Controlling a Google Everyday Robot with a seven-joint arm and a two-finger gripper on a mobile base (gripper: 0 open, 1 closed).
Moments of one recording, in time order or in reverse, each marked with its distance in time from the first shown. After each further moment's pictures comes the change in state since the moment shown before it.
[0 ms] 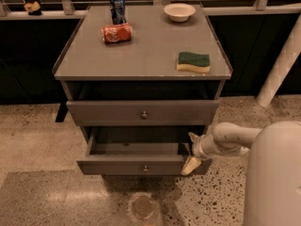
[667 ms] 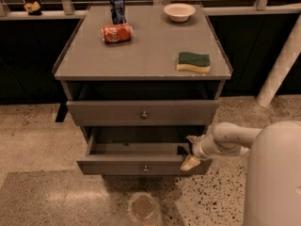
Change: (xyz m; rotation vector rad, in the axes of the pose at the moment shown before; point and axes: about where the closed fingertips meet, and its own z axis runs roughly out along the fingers) arm 0.000 0.000 0.000 0.000 0.000 0.000
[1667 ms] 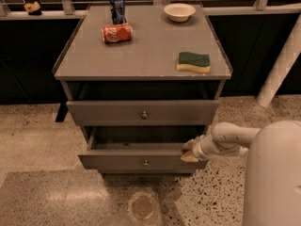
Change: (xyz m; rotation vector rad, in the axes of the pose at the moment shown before) arm 0.000 0.000 0.000 0.000 0.000 0.000
